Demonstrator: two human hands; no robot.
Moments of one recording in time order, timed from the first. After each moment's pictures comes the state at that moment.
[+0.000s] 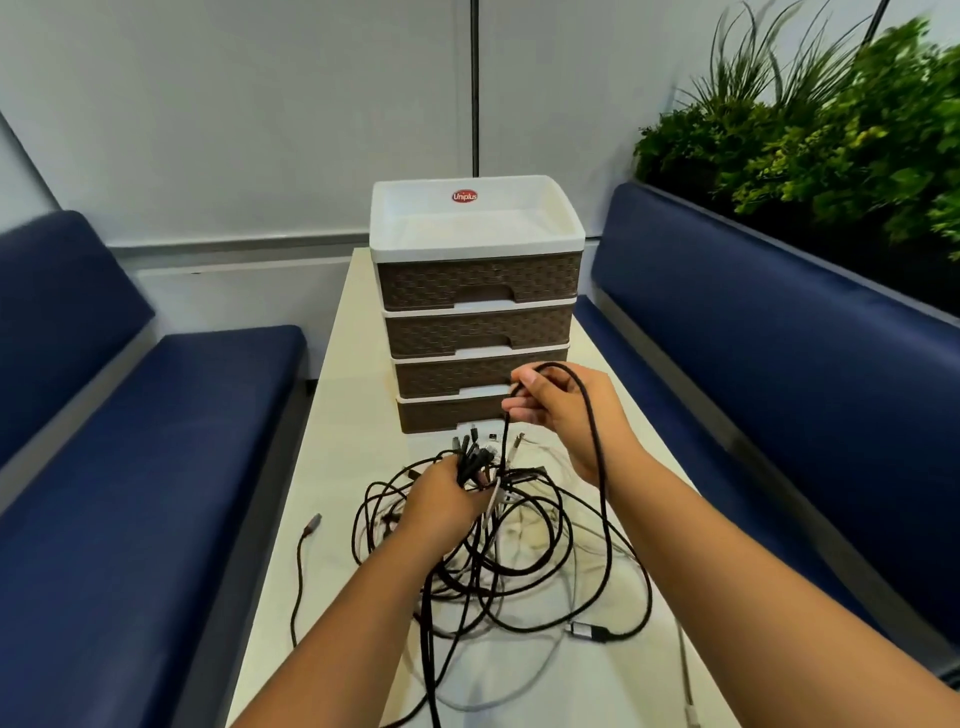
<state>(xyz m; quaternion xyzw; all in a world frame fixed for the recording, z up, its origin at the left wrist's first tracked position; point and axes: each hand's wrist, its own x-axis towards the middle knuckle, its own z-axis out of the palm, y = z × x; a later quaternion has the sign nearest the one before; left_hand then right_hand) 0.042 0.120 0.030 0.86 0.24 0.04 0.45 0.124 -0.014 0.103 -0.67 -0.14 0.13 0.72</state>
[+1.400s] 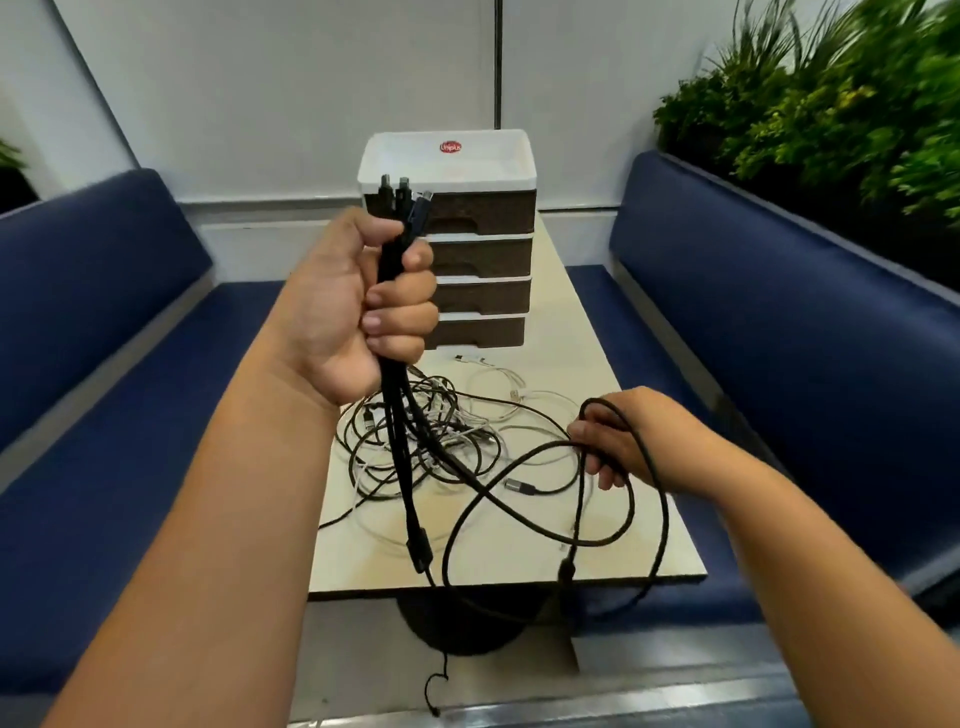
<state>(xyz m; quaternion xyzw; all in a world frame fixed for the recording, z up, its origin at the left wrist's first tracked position) -0.104 -0.008 0.218 0.54 0.02 0.04 0.84 0.008 -0.238 0.127 -0.86 -0.33 0.20 0.34</state>
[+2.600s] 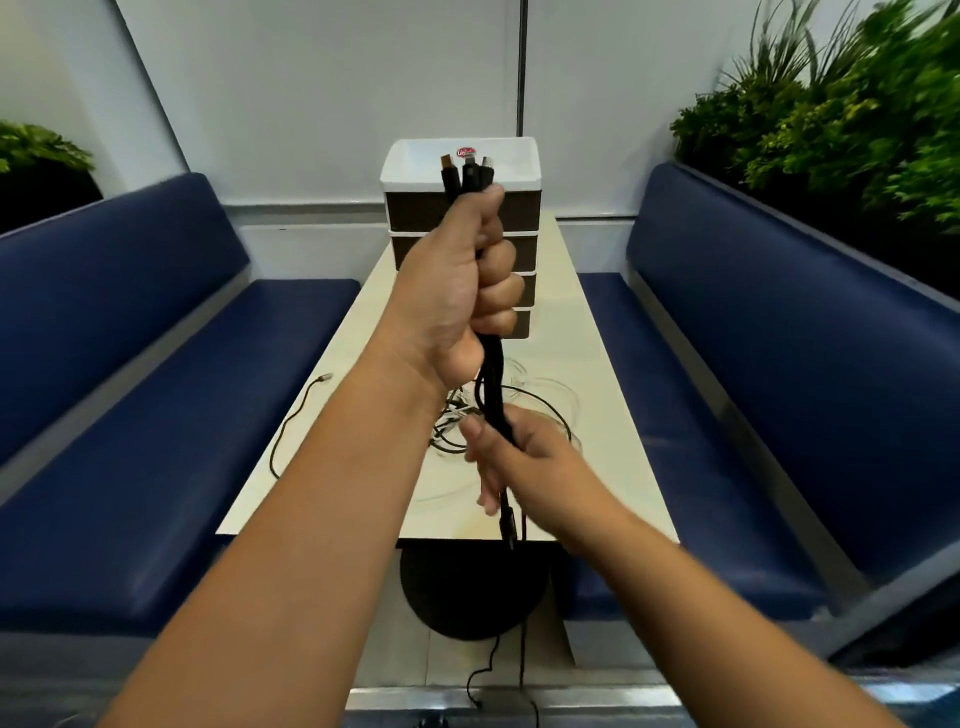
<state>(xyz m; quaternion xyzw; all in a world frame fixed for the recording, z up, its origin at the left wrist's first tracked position) -0.112 -0.115 0.224 0.53 0.03 0.18 0.83 -0.094 -0.221 0.104 -0.65 -0.37 0.24 0.62</state>
